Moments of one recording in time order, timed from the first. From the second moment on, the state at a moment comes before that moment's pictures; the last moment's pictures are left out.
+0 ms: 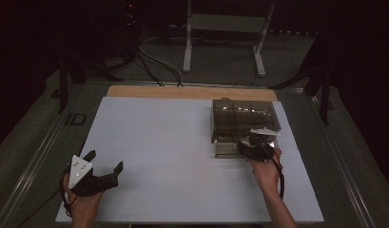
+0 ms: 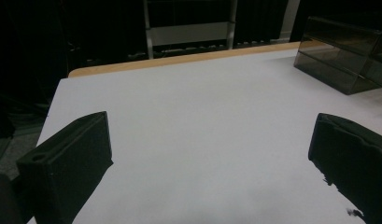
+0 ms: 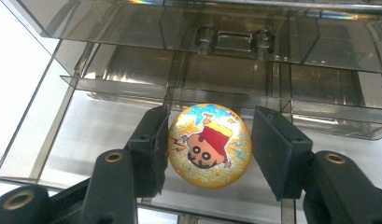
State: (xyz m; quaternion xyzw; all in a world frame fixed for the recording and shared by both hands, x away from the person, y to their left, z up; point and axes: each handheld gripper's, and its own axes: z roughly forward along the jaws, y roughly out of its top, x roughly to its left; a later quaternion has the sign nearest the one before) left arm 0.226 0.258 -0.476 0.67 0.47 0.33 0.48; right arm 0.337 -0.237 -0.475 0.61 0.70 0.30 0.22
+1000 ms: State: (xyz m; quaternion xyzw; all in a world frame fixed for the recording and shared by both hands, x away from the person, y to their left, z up) left arm 0.226 0.258 -0.476 0.67 0.47 0.33 0.48; right arm 0.341 -0.237 -0.479 0.61 0.71 0.29 0.22
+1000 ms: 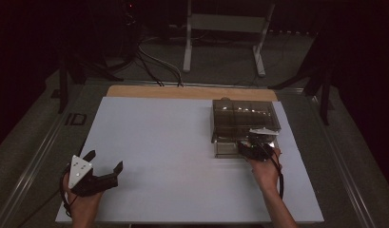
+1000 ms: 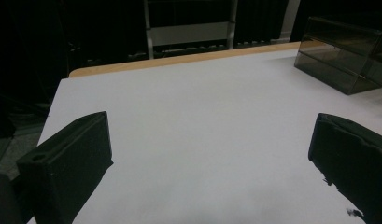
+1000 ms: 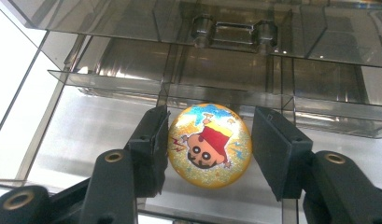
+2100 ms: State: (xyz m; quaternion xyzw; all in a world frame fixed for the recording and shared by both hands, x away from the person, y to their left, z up) left arm 0.226 0.258 -0.476 0.67 0.46 0.33 0.47; right arm 0.333 -0.239 -0.474 0.60 0.71 0.30 0.21
